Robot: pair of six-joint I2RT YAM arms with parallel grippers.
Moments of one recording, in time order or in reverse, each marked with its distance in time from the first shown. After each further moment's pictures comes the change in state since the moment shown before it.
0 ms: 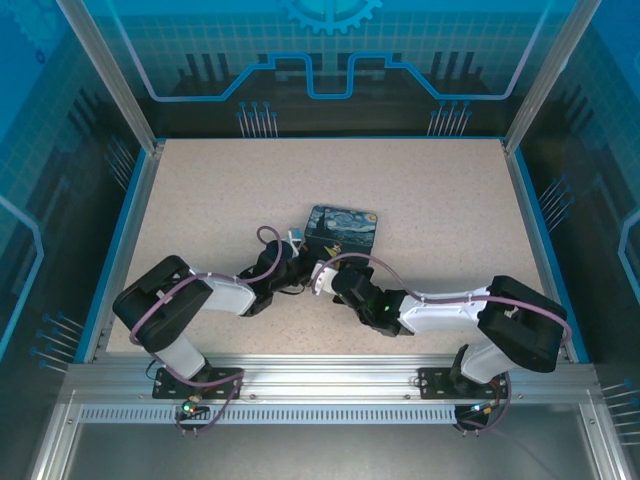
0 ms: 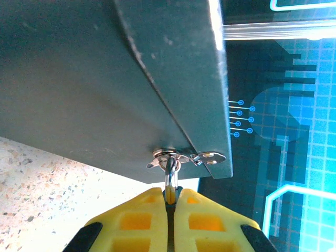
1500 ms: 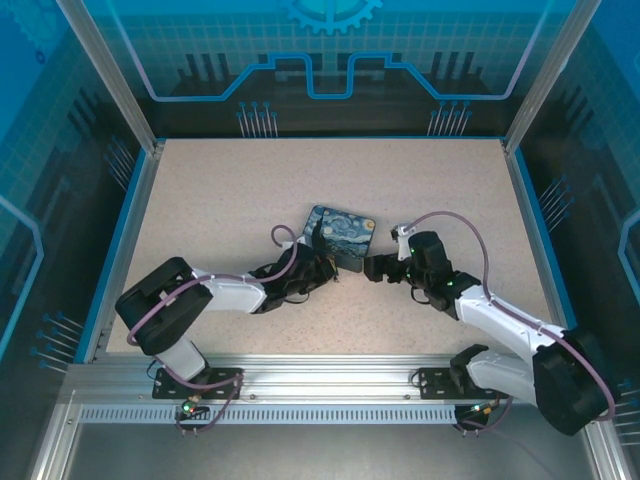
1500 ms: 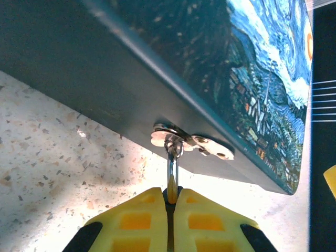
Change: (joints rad) left arm -0.109 0.000 0.132 -0.445 -0.223 0.302; right arm -0.573 -0.360 -0.096 -0.318 -0.734 0.893
